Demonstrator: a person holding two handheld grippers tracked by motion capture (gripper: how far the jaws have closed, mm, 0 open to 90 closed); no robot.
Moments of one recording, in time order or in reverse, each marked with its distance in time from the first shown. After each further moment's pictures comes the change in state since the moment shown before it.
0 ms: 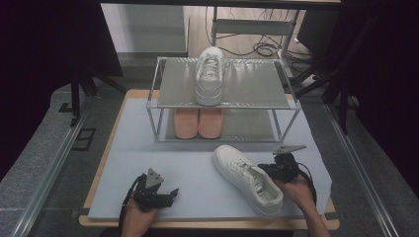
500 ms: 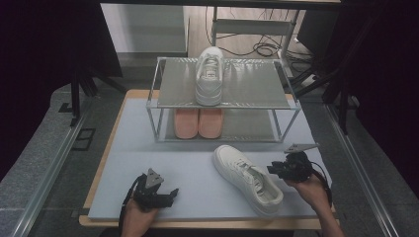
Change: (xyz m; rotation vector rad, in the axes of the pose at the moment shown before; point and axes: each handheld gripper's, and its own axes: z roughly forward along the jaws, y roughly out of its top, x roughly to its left) left arm 0.000 0.000 0.000 0.001 0.001 0.001; right arm -0.005 0.002 -0.038 0.028 -0.065 -0.005
